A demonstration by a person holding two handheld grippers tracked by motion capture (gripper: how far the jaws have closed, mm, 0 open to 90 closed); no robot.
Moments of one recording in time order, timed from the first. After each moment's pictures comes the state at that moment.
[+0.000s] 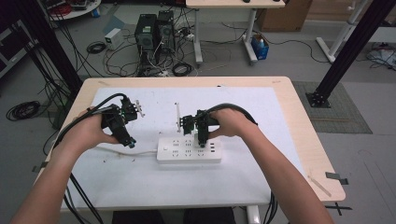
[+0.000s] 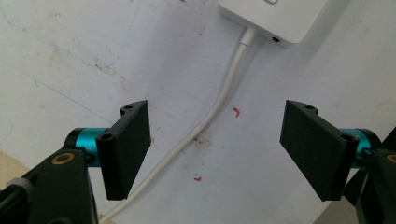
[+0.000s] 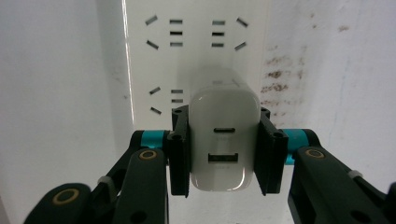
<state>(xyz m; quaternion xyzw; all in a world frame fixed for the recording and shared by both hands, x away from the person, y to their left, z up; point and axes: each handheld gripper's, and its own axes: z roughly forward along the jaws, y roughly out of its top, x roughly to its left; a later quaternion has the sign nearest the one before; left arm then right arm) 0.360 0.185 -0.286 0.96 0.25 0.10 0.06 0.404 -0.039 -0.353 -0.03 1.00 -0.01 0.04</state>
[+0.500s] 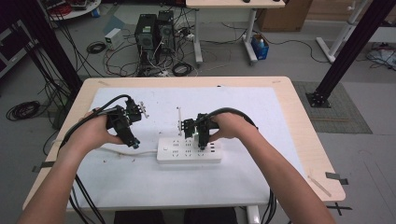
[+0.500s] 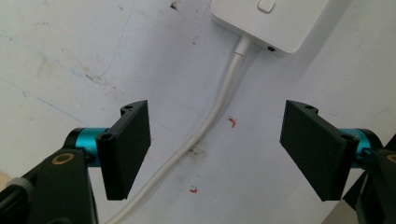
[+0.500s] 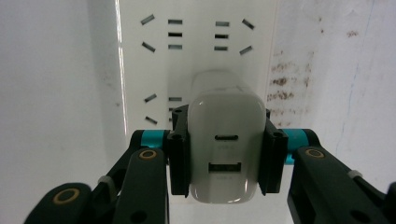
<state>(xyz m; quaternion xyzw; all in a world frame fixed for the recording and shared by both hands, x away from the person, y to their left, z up) 0.365 0.179 -0.295 0.96 0.24 0.09 0.07 0.403 -0.042 -0.365 -0.03 1.00 0.02 0.05</state>
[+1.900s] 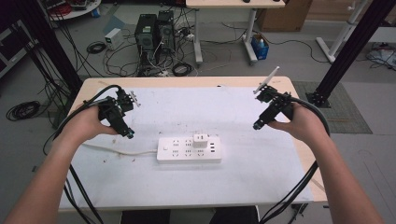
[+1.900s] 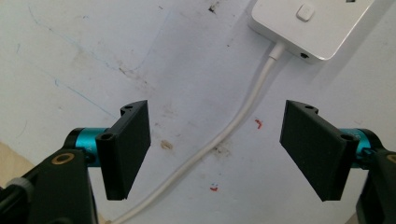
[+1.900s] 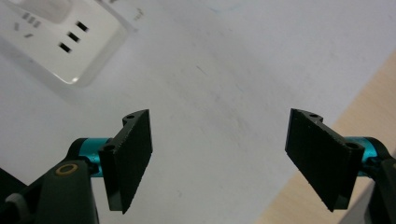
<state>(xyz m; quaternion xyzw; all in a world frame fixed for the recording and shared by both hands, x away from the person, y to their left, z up) 0.385 0.202 -0.282 0.95 0.28 0.10 0.08 0.396 -0.243 -0.269 0.41 0.90 0.10 0.10</state>
